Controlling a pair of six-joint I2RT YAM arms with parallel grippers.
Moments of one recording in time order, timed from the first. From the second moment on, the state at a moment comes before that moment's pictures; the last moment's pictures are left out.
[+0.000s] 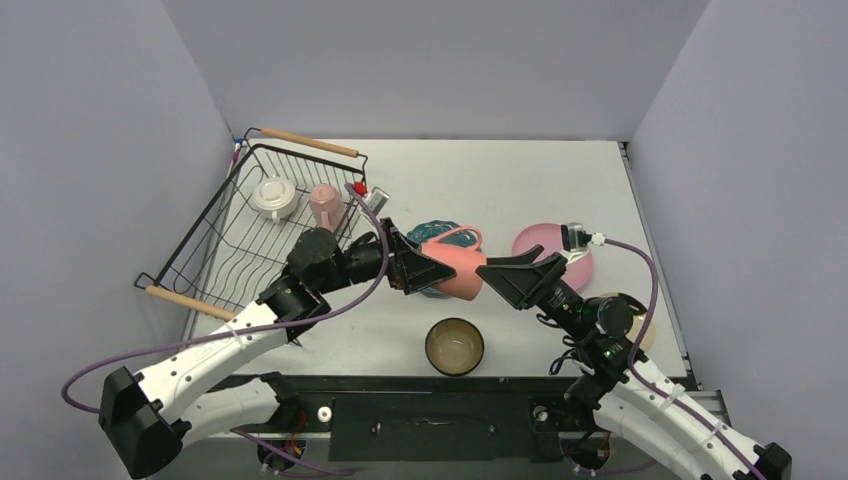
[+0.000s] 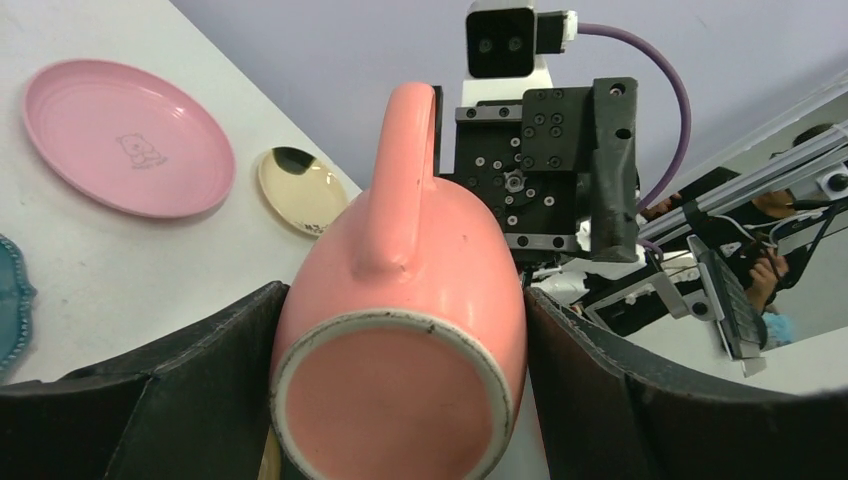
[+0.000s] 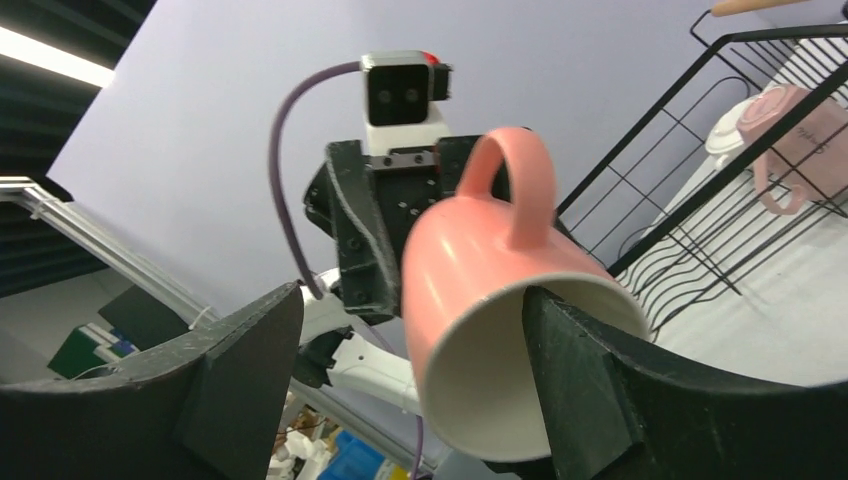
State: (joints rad) left arm -0.80 1.03 0.80 0.33 0.46 -0.89; right arm 0.70 0.58 0.41 0.59 -0.25 1.16
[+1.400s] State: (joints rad) left arm -0.12 1.30 1.15 -0.39 -0.44 -0.13; right arm 0.69 0.35 0.57 -0.15 -0.11 0.85
